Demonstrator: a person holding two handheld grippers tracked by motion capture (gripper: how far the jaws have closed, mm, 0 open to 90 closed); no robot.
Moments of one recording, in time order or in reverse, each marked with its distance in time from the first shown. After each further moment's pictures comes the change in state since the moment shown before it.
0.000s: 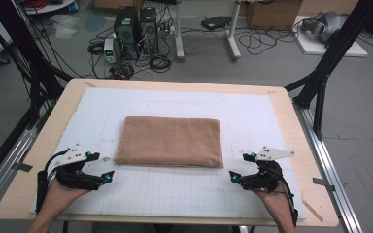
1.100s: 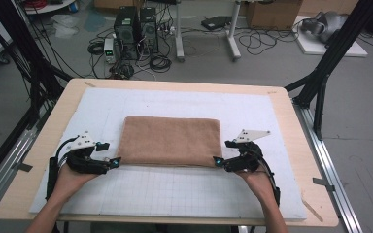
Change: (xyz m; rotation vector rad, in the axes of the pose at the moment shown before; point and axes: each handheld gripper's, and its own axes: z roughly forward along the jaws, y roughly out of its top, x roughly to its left) left arm 0.021 0.021 0.031 0.002 -0.020 0.001; right arm -0.008 0.044 0.052 0.051 0.062 -0.054
